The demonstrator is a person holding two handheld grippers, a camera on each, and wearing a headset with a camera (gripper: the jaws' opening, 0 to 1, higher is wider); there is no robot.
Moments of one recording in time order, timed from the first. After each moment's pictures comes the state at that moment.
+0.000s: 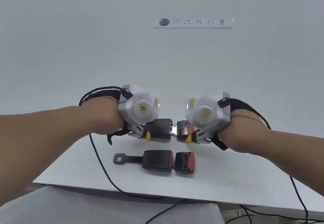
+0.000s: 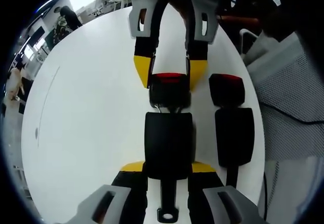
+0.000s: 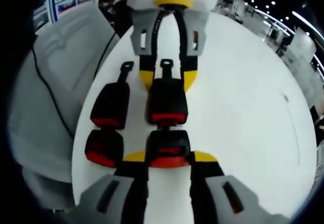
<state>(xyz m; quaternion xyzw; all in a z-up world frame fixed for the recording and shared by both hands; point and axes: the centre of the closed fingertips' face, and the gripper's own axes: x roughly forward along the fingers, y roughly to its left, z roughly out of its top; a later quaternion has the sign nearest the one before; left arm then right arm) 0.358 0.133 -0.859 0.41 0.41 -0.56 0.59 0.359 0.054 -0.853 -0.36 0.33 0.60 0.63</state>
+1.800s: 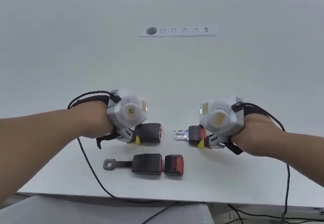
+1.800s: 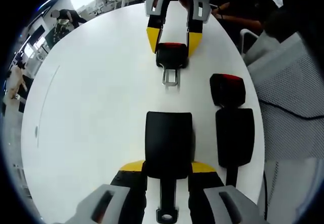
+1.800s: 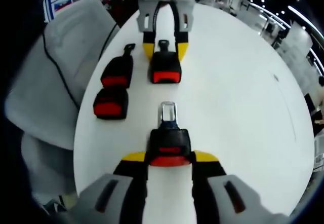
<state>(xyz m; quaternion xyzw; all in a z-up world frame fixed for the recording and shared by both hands) 0.359 0.132 -0.860 0.41 0.42 -0.56 0.58 0.353 -0.028 -0.853 -0.38 0.35 0.57 0.64</state>
